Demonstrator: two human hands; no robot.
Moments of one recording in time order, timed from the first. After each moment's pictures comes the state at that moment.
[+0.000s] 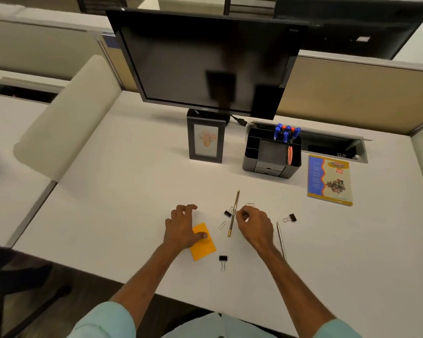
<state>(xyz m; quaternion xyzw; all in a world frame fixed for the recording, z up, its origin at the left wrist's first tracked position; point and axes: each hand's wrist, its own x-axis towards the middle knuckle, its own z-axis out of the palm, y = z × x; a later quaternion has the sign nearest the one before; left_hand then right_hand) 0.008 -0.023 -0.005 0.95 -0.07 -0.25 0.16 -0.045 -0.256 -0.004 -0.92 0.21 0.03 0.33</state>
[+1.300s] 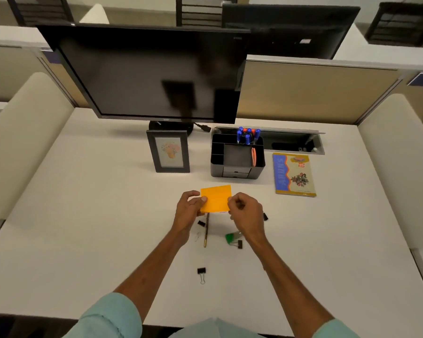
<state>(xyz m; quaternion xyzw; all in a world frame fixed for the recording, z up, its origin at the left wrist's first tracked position) 0.049 -0.138 0.018 0.70 0.09 -0.27 0.66 -0.030 -0.302 0.031 -0.81 0.29 -0.09 0.50</state>
